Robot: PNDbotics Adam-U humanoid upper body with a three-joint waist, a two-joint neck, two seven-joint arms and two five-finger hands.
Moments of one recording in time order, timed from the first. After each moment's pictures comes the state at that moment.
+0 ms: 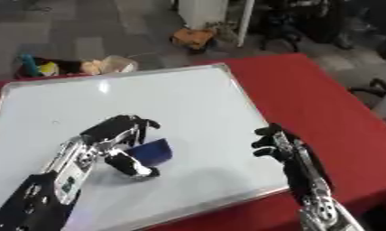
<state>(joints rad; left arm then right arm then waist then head) -0.78 0.13 -0.34 -1.04 -0.90 -0.28 -0.37 0.02 -0.26 0.24 -1.88 -0.07 0.01 -0.28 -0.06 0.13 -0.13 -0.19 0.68</state>
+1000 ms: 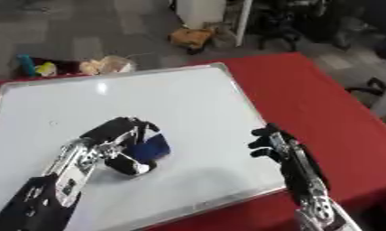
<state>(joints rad) -0.78 0.12 -0.34 -1.04 -0.90 -0.27 -0.36 0.02 -0.26 0.25 -1.87 -0.07 0.01 -0.28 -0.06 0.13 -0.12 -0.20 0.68</state>
